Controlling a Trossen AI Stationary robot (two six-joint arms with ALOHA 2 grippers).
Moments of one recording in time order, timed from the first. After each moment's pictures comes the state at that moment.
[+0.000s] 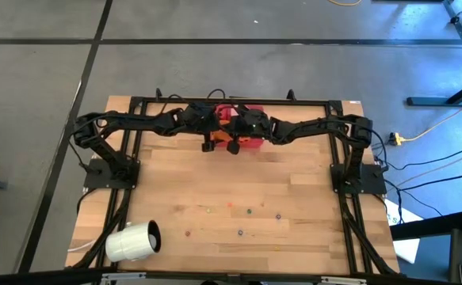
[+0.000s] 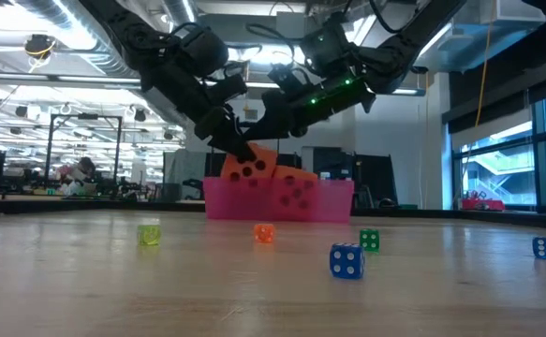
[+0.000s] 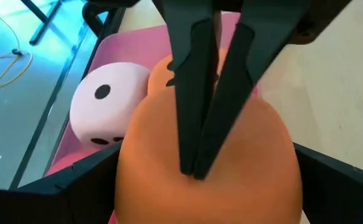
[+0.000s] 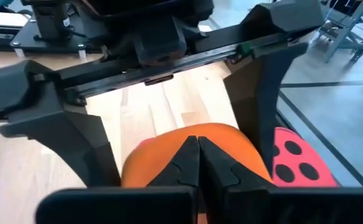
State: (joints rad) left arm 0.42 1.52 0.86 0.09 0.10 0.43; right arm -0.26 1.89 1.08 0.44 0.00 -0.14
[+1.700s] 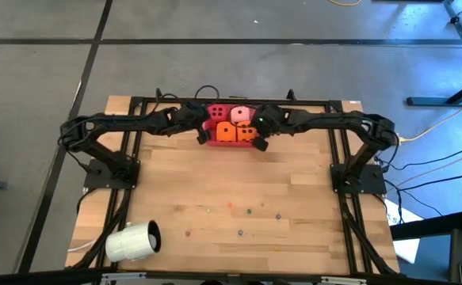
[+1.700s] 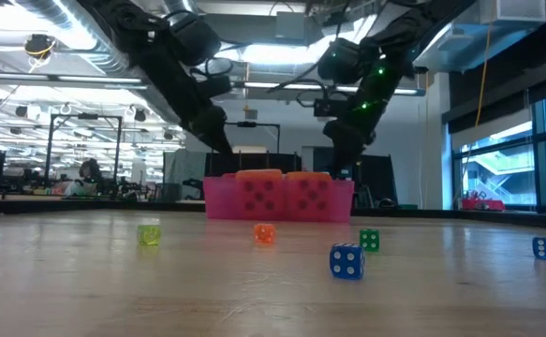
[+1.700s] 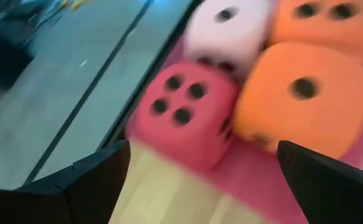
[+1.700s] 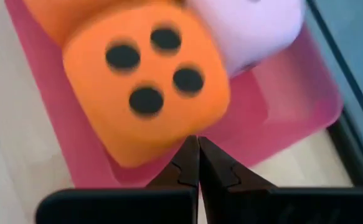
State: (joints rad) left arm 0.42 1.40 0.86 -0.14 -0.30 0.17; right arm -0.36 1.69 1.09 -0.42 0.21 -0.06
